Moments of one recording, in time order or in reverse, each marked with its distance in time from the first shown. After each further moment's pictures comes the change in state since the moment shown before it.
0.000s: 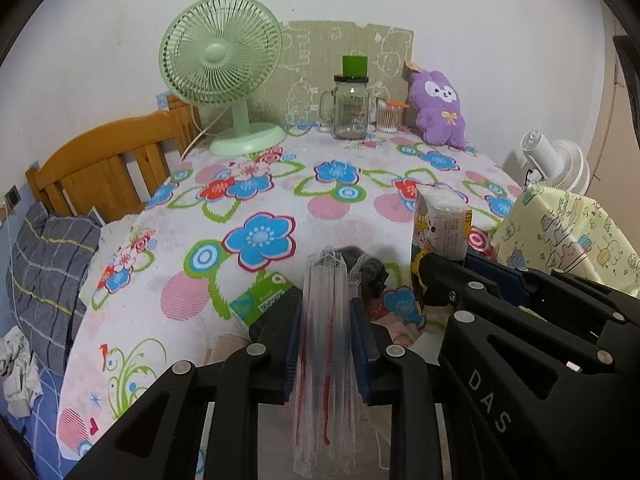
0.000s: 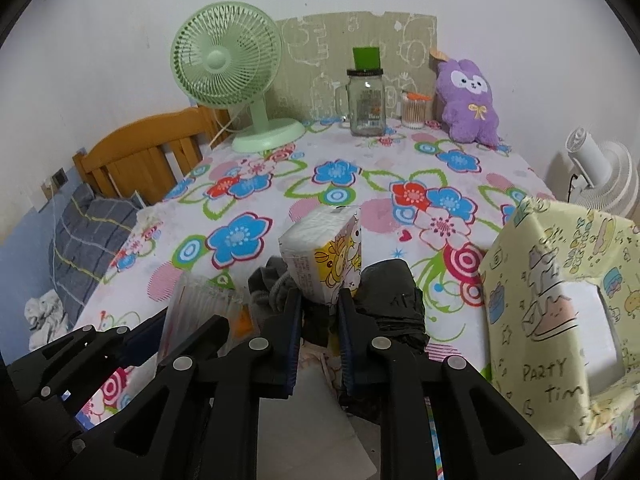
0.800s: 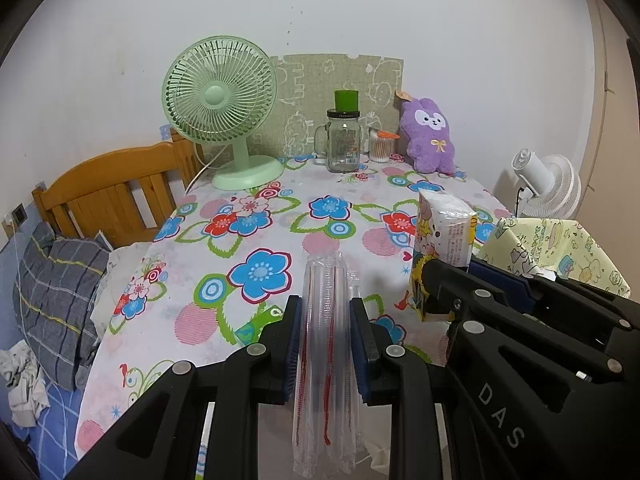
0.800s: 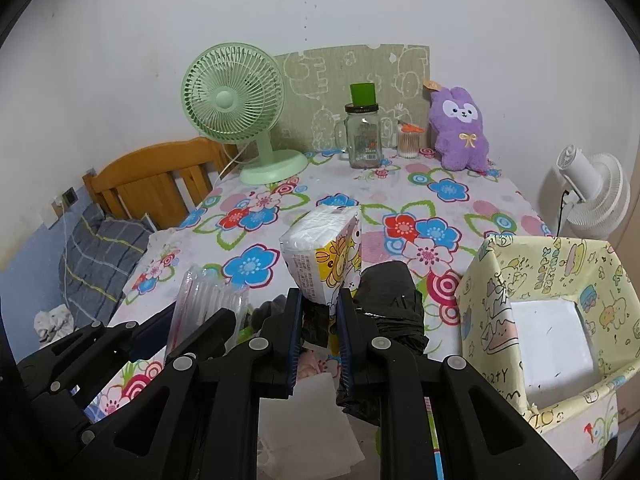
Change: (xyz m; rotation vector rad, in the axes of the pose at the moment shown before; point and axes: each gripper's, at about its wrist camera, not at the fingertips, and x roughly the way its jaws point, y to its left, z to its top) left arm -0.032 -0.012 0.018 0.012 -0.072 0.011; right arm -0.045 -0.005 0.015 0.010 -0.065 0.018
